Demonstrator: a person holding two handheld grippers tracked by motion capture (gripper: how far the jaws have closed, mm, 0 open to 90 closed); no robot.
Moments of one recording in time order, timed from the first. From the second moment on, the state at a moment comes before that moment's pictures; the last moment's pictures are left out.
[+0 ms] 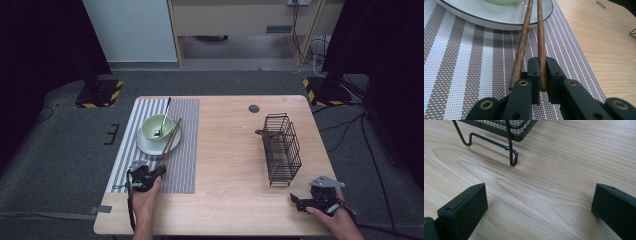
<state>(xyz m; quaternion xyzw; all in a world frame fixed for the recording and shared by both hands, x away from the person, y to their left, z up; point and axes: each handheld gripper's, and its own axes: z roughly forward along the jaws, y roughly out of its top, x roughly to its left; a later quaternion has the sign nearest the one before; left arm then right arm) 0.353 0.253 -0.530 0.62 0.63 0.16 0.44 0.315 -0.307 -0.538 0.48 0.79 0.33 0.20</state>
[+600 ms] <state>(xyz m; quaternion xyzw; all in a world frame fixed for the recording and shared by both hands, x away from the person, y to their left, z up) 0.348 0.243 -0.517 0.61 0.62 0.18 0.46 0.315 -0.307 -0.538 0.48 0.79 0.33 0.20</state>
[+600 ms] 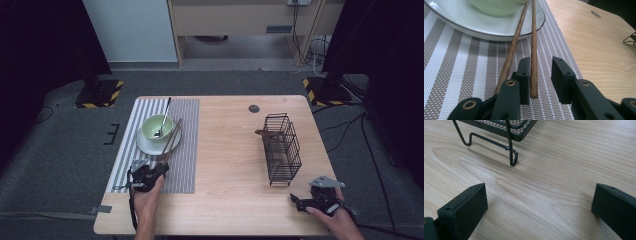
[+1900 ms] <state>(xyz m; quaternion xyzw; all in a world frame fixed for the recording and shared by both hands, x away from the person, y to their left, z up) 0.346 0.264 -0.497 0.62 0.59 0.24 0.46 0.315 -0.307 -0.538 0.48 0.79 0.33 0.20</state>
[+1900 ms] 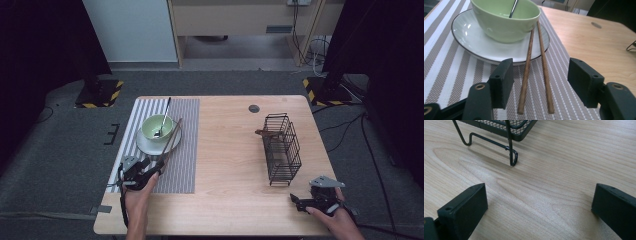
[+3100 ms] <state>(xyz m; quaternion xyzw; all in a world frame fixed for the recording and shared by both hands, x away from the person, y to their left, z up) 0.362 0.243 -0.520 0.68 0.59 0.23 0.38 0.315 -0.307 -0.538 0.48 0.79 0.33 0.20</state>
